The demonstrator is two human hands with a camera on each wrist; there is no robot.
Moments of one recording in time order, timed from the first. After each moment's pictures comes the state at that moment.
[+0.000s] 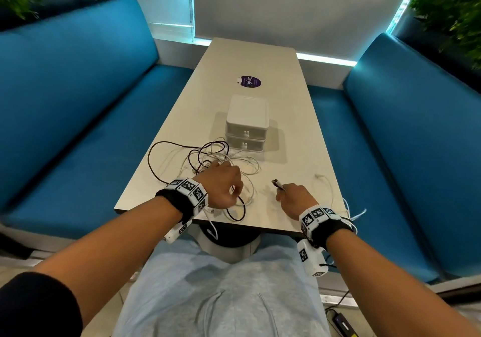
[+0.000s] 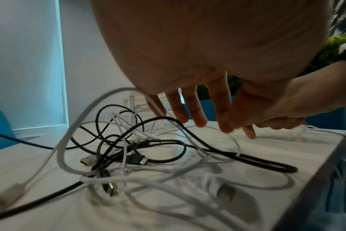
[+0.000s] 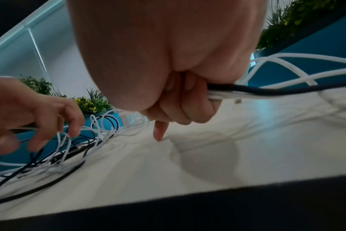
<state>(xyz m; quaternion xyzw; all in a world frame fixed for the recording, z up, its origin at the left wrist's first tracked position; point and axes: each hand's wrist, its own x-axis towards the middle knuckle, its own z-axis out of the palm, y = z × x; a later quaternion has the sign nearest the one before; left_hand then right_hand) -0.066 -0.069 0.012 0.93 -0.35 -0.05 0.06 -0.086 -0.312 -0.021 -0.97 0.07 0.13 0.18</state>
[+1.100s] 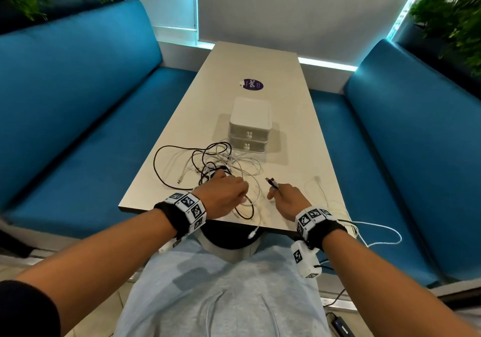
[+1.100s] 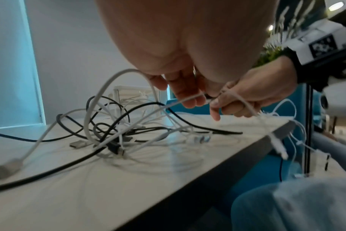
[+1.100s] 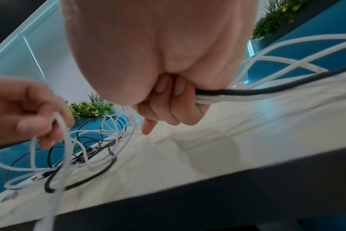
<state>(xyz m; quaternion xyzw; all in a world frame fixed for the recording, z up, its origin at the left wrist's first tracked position) -0.094 -0.067 0.008 0.92 -0.38 -0.01 0.07 -0.097 -0.293 -0.012 -0.95 0.02 0.13 0.28</state>
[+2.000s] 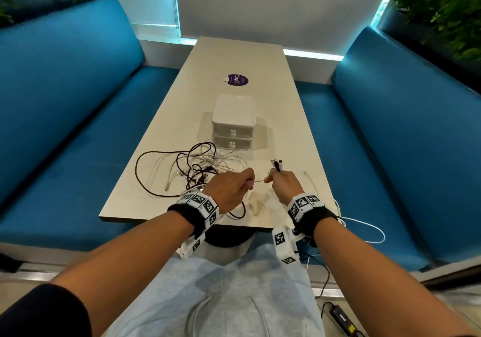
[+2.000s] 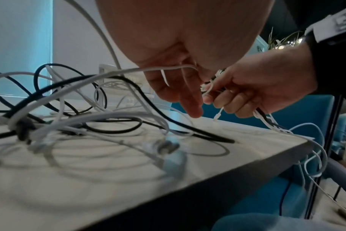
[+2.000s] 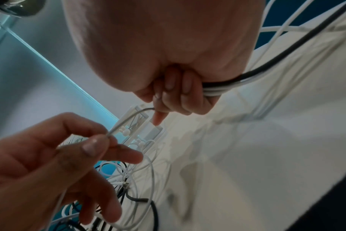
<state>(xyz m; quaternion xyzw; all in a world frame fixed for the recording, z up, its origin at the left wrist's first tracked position) -0.073 -0.121 -0.006 0.92 -0.32 0.00 0.23 -0.073 -0.306 -0.007 -0.83 0.20 0.06 0.51</state>
